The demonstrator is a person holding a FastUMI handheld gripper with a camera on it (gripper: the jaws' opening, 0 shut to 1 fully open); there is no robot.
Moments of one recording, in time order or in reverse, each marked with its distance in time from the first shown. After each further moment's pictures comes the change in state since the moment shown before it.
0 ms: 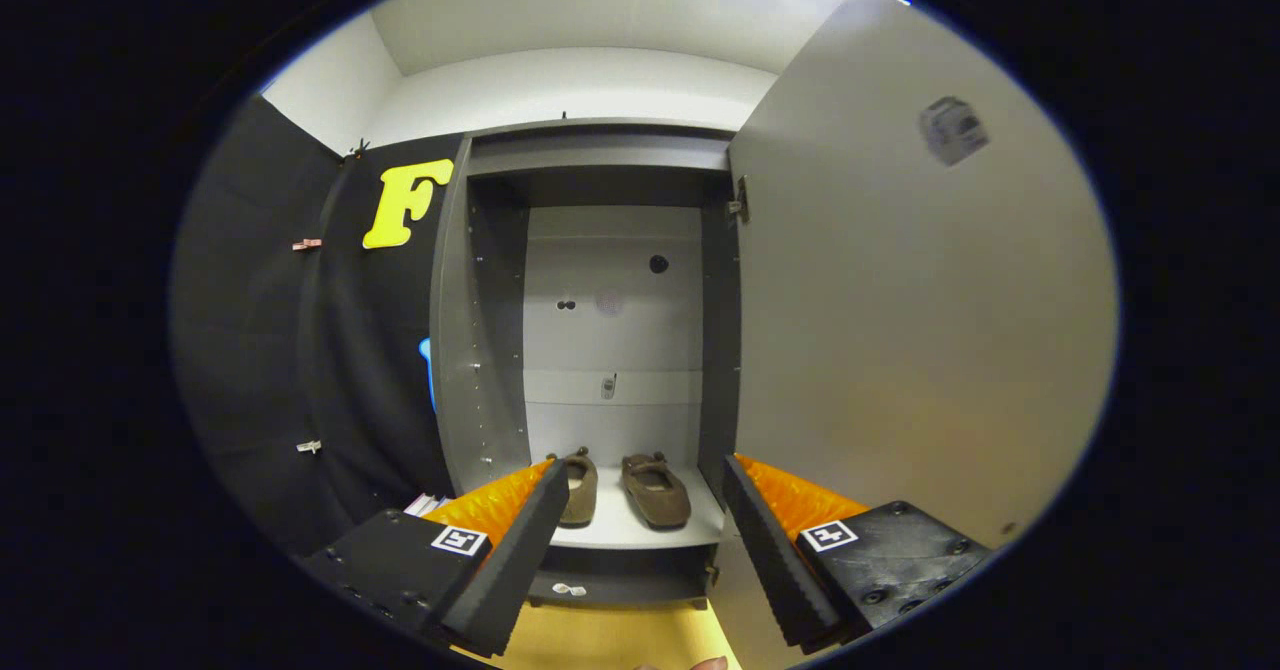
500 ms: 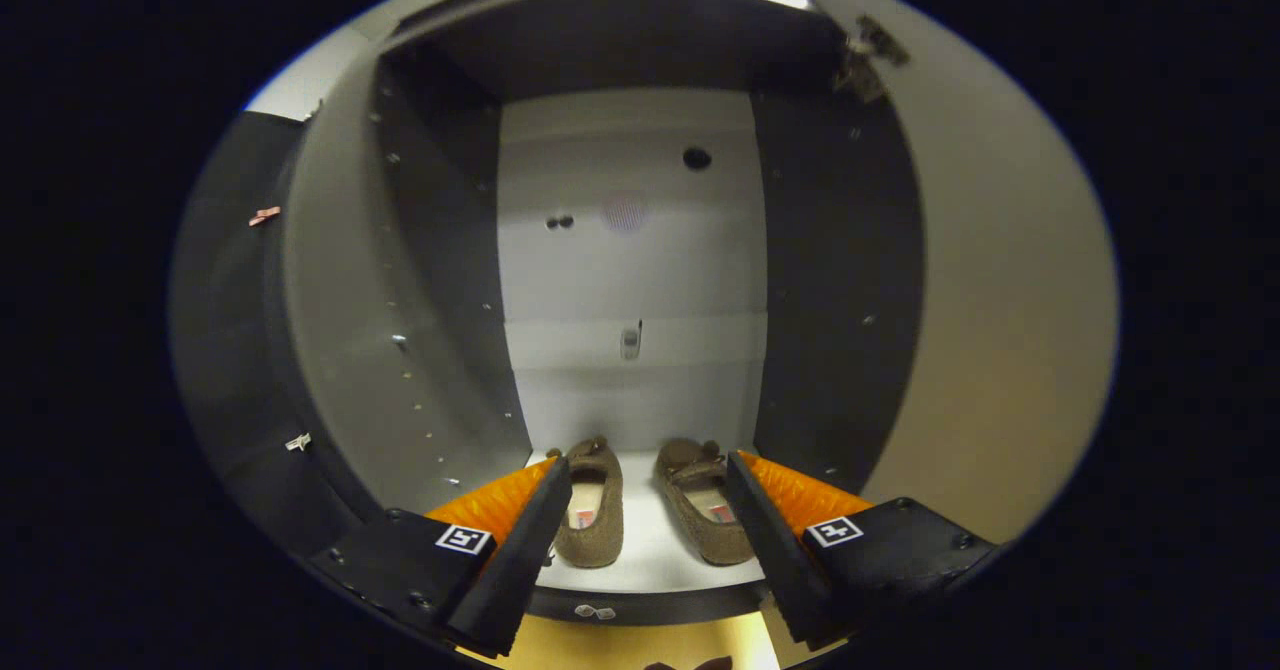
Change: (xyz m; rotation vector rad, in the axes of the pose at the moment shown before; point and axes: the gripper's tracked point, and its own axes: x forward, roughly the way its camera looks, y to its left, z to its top) arm 0.186 0.049 -0.044 0.034 0.165 0.029
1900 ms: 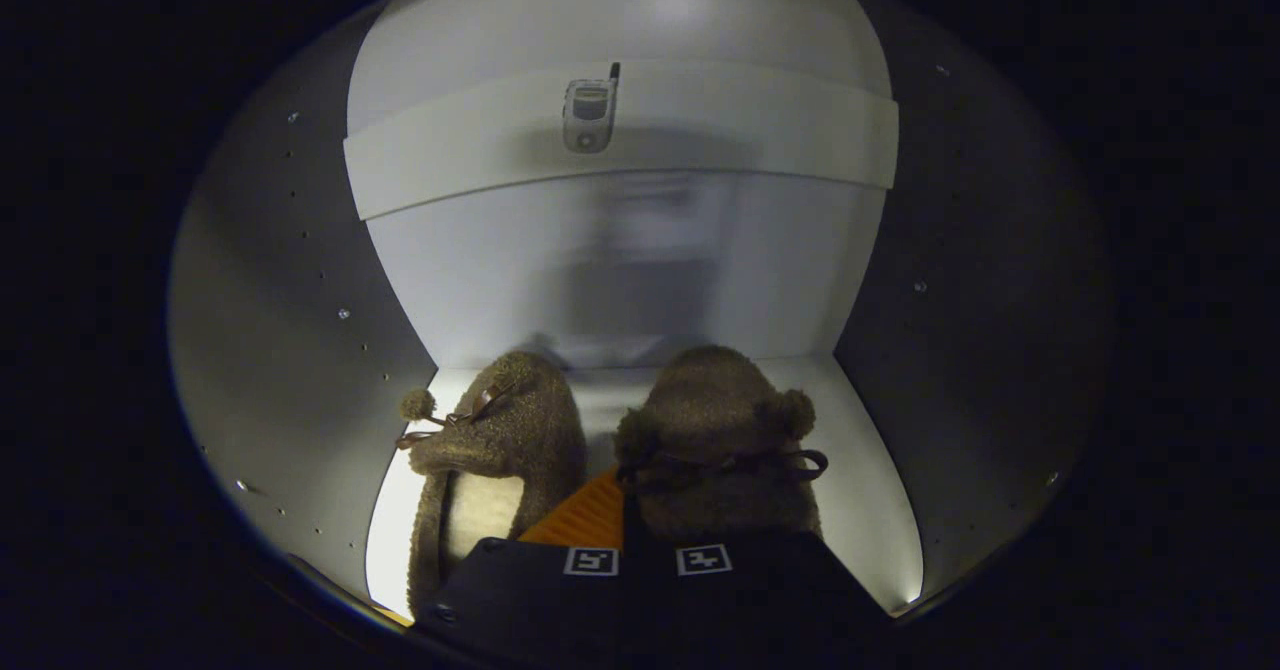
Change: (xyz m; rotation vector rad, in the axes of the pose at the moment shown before) arm 0.229 -0.011 -0.180 0.002 0.503 -0.043
